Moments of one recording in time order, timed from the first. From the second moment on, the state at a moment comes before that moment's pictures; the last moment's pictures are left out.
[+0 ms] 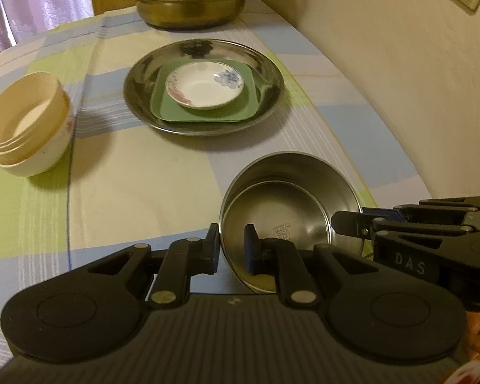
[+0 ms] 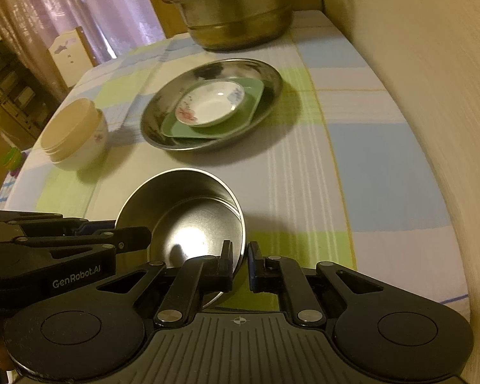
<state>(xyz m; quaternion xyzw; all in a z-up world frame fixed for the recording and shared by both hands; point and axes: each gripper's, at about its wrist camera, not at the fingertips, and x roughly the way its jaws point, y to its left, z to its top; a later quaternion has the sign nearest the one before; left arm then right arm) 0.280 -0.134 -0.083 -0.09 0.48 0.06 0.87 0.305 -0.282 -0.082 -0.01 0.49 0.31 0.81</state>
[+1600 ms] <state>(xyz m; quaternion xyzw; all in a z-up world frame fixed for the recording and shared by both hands) 0.275 0.105 0.004 -0.12 0.40 0.15 0.89 0.347 -0.034 0.000 -0.02 0.44 0.41 0.79</state>
